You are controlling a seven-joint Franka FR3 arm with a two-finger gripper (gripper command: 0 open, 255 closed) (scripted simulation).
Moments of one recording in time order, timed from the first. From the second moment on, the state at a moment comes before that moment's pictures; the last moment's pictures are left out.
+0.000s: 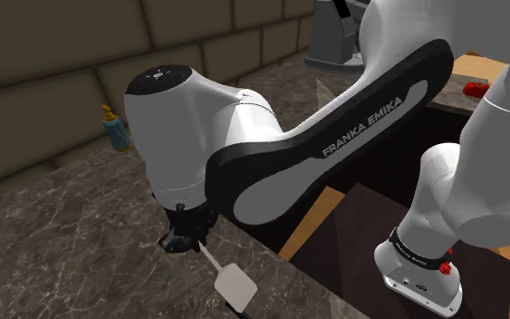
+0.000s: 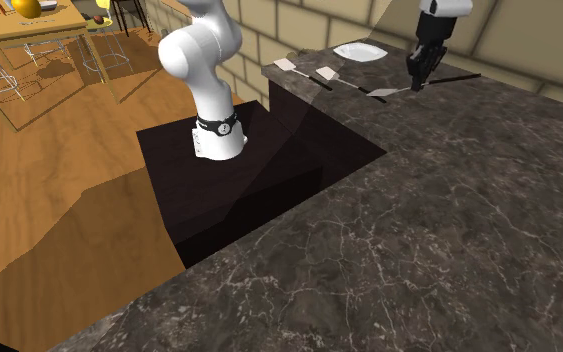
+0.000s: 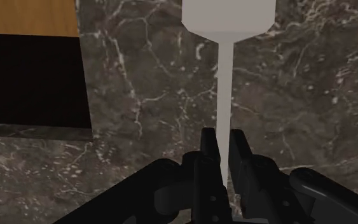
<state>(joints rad) 0.53 0.03 0.41 -2.06 -0.07 2.13 0.87</state>
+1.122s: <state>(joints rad) 0.80 0.32 0.55 -1.73 -0.25 2.01 1.32</state>
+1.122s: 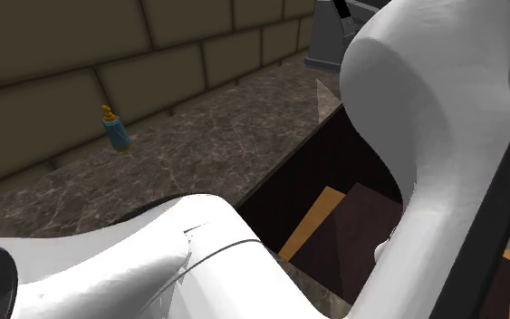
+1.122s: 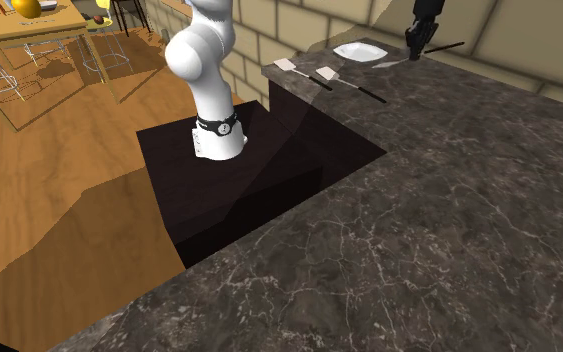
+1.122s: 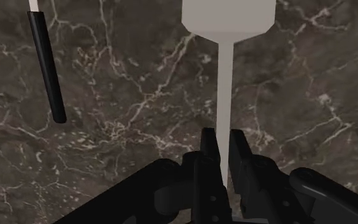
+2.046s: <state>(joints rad) 1.01 0.57 0.54 -1.43 -0.37 1.92 1.50</state>
